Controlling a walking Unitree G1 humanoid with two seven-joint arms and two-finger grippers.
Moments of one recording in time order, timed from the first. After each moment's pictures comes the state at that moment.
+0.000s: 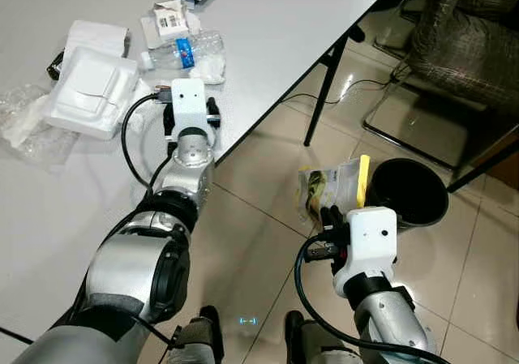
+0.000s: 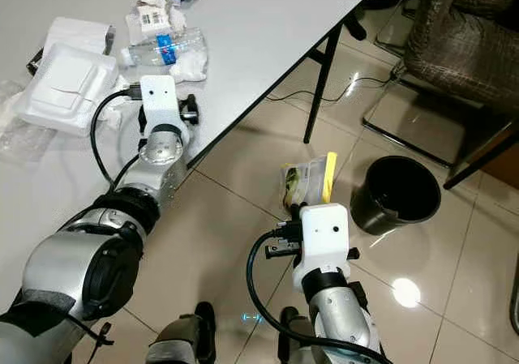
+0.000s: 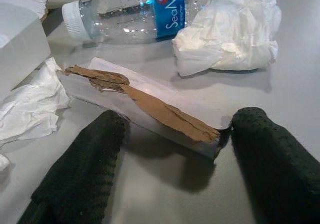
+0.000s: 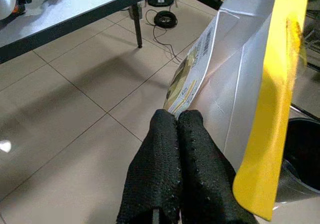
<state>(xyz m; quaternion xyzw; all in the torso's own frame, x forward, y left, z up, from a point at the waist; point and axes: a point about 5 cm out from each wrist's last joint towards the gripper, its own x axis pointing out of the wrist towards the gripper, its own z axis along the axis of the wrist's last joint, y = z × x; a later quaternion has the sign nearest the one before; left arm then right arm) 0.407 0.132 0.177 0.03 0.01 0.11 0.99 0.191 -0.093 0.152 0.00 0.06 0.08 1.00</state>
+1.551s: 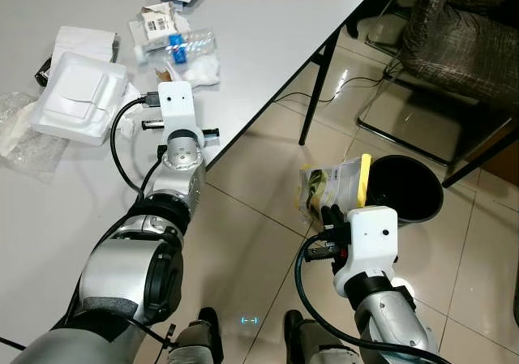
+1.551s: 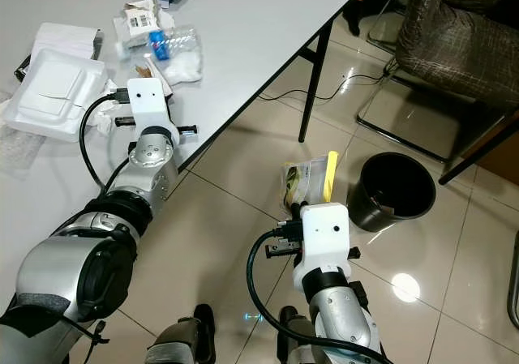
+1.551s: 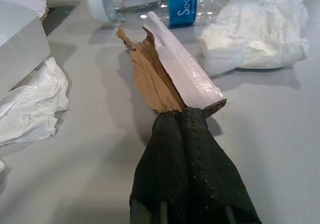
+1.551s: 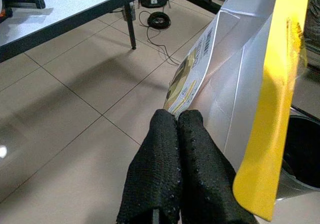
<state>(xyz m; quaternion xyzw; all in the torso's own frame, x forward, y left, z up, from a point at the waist) 0.405 0.146 0.174 0.02 0.01 0.12 0.99 0.192 -0.094 0.153 0.00 0.06 0.08 1.00</state>
